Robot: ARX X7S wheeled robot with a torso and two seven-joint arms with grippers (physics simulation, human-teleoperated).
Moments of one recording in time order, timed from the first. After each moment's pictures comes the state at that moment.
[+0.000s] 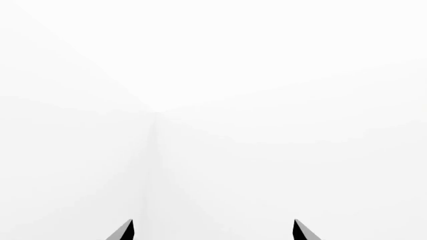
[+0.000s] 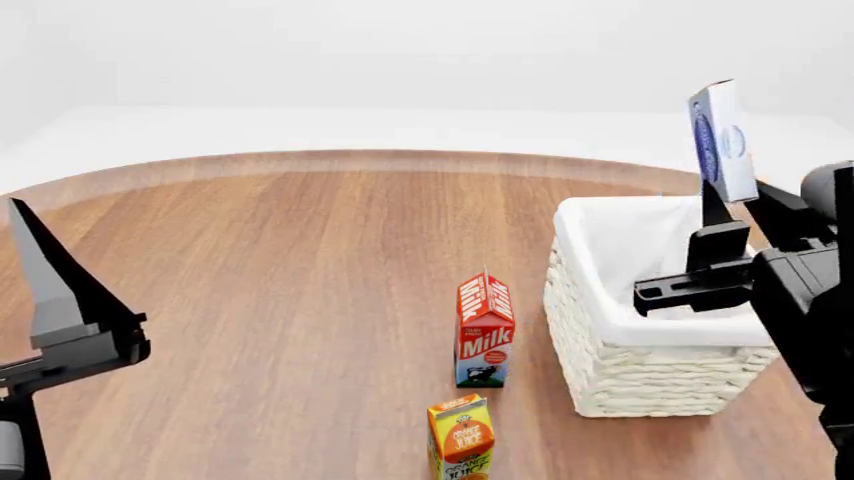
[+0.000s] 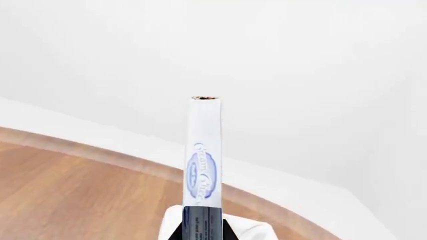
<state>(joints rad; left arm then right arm) 0.09 -0.41 -0.10 0.78 -0.10 0.05 -0.50 0.79 1.04 -0.18 -0.80 1.53 0.96 0.99</state>
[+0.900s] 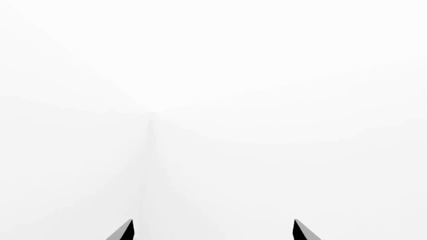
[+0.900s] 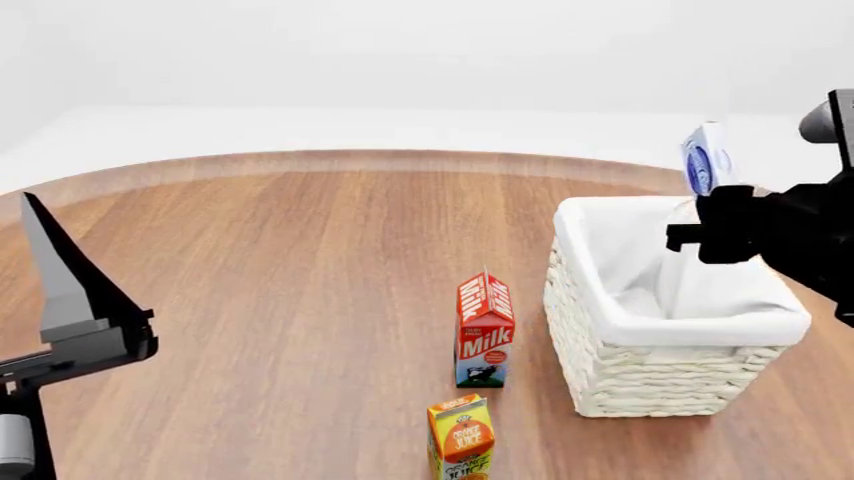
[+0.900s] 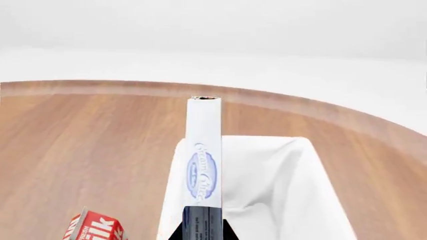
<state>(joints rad) 0.07 -0.43 -0.08 0.80 -0.10 0.02 -0.50 1.06 0.99 -0.36 -0.15 1.64 1.09 0.69</state>
